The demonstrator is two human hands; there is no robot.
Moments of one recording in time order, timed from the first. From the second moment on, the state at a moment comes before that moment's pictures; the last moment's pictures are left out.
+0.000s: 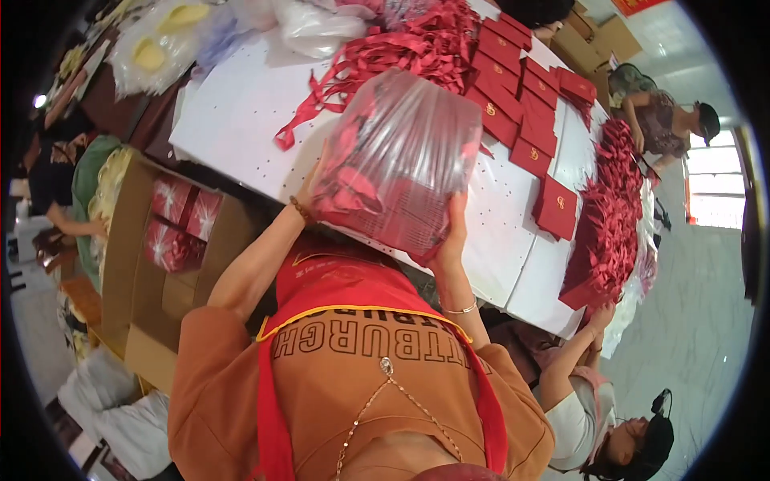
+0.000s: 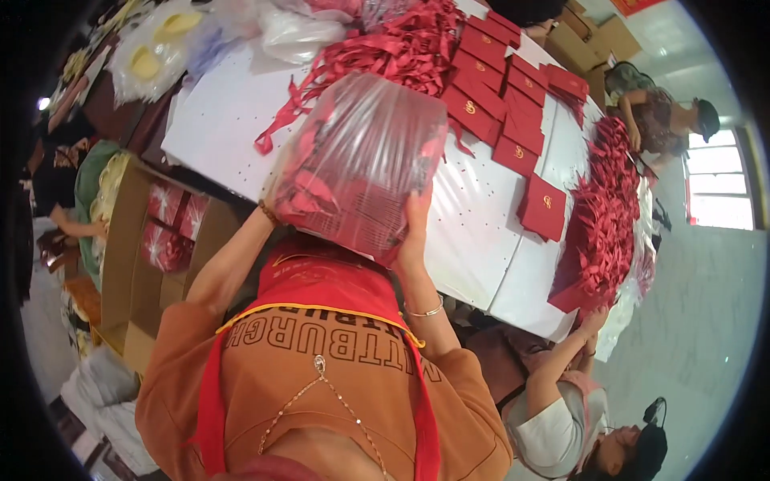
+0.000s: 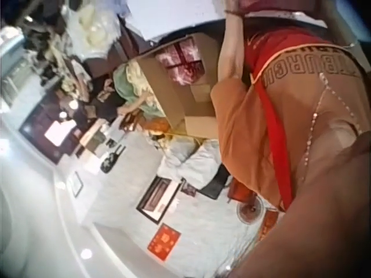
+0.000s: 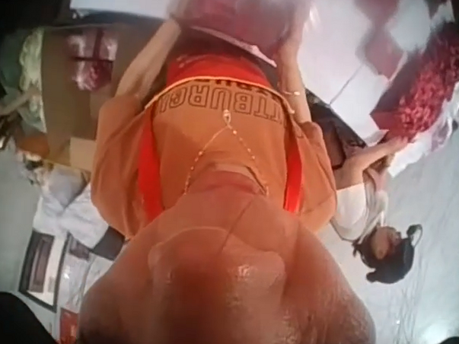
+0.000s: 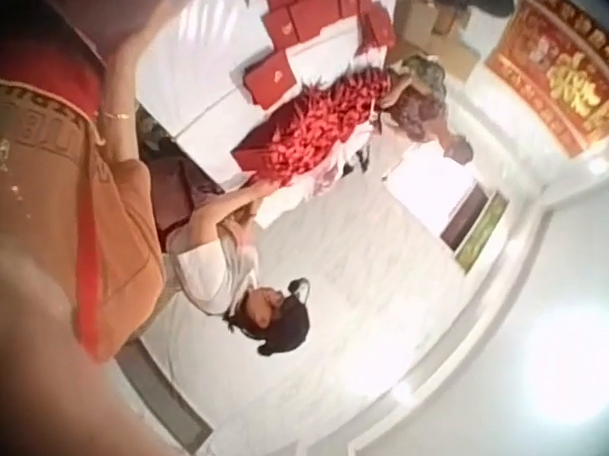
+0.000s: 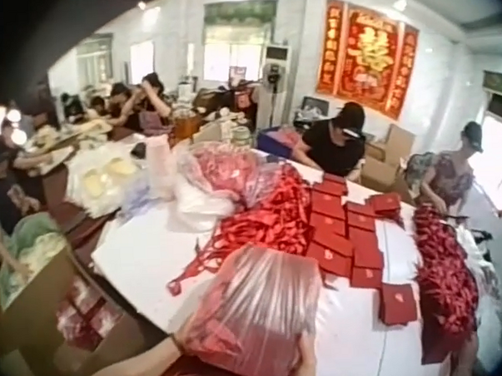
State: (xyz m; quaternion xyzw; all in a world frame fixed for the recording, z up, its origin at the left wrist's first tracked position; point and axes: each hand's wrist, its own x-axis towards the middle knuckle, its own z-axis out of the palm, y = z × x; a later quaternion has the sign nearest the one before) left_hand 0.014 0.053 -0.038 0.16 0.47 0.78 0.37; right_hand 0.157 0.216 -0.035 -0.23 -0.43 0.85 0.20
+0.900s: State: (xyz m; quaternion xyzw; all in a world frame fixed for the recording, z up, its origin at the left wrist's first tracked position) left_hand -0.071 0.110 -0.119 0.05 0.64 0.61 0.46; right_hand 0.100 0.271 -0.052 -0.26 -0.36 0.90 0.01
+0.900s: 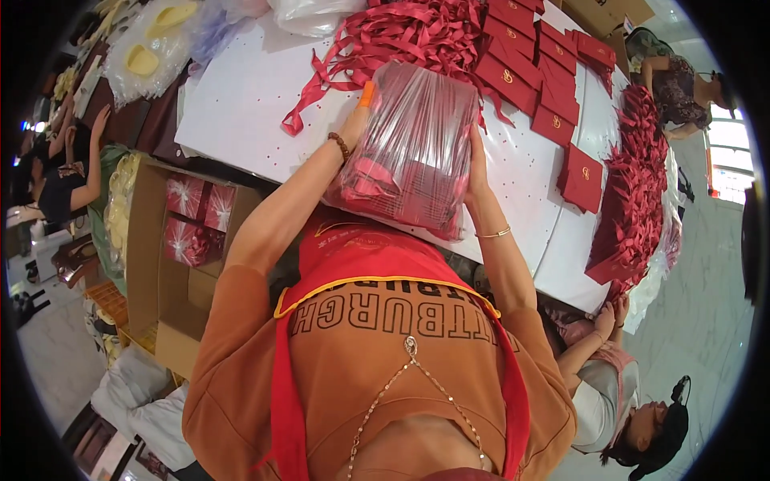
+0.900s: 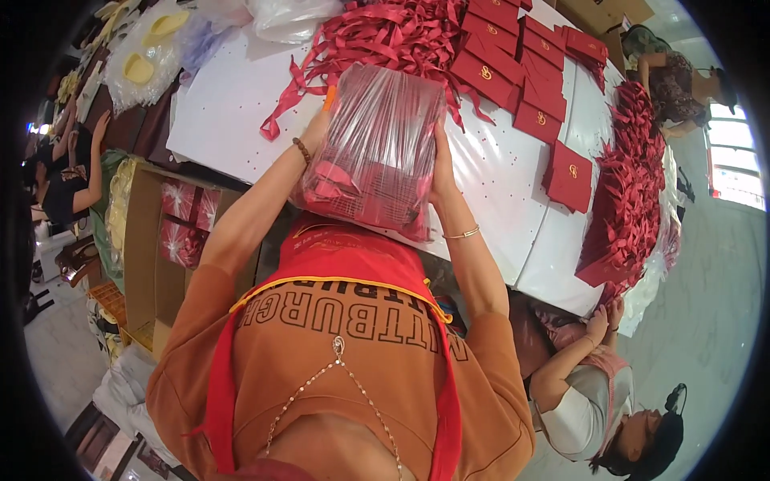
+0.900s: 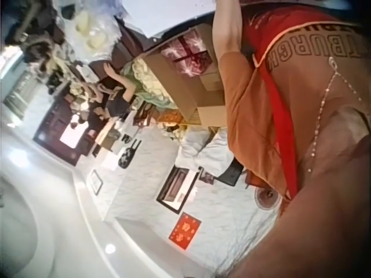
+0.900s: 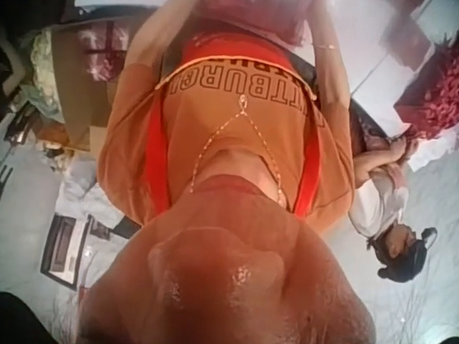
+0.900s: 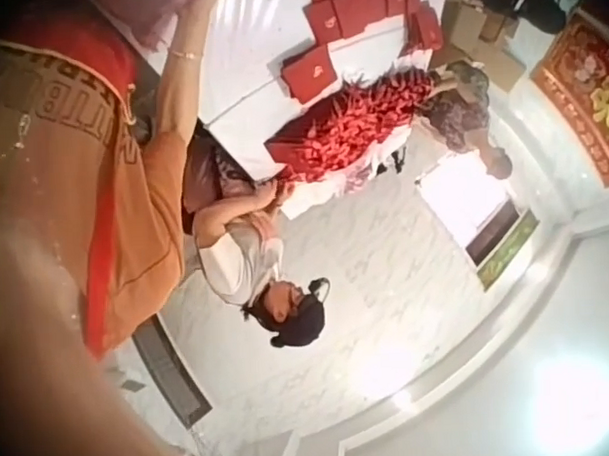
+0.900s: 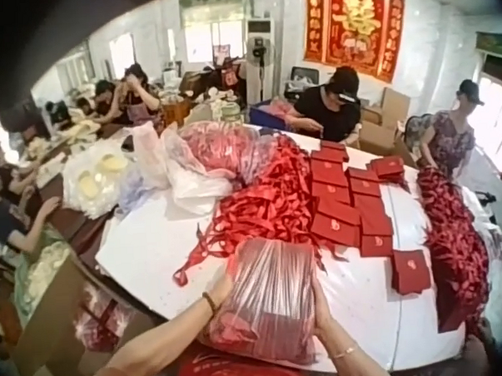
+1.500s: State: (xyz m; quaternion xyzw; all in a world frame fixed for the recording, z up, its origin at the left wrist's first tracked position) left_hand 0.011 0.156 0.012 0.44 0.87 0.12 -0.16; right_hand 0.060 0.296 -0.022 -0.22 -0.71 0.49 0.45
